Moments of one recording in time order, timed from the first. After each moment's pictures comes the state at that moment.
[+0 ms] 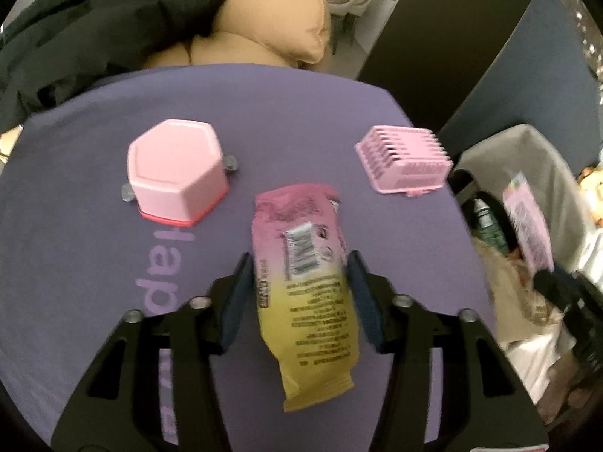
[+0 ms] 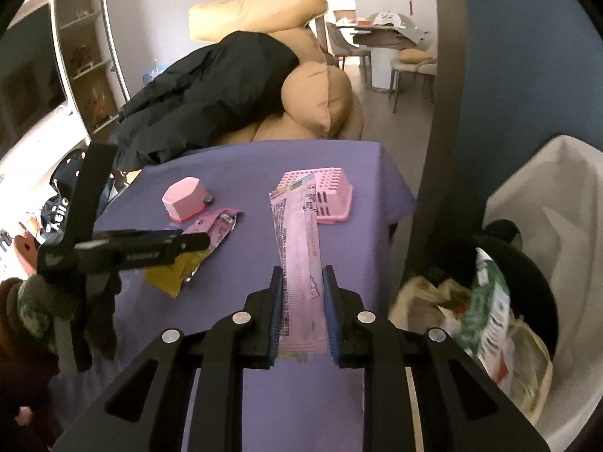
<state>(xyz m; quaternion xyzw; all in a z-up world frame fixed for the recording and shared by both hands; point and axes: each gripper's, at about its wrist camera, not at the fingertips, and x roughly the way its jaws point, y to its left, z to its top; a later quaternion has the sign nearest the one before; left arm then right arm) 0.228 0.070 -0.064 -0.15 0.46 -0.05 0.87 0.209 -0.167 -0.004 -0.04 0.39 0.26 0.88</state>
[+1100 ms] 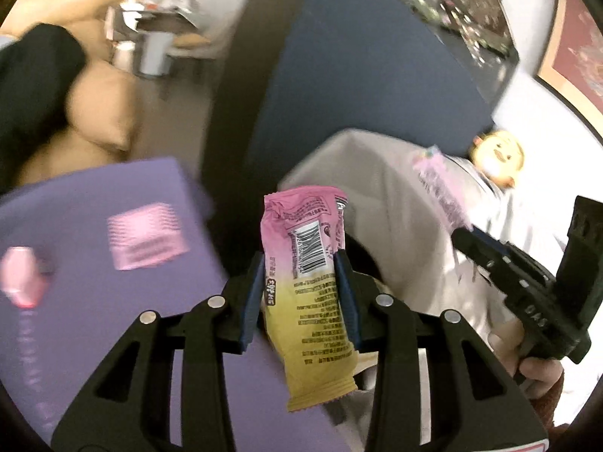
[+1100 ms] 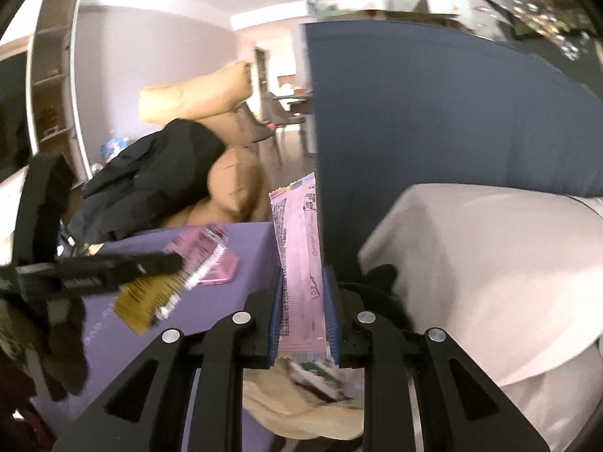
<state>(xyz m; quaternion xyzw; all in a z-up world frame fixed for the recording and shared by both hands) 0.226 -0.101 0.039 -0.11 0.37 -0.25 0.89 0.175 -0.328 0.074 0.02 0.27 0.14 0.95</state>
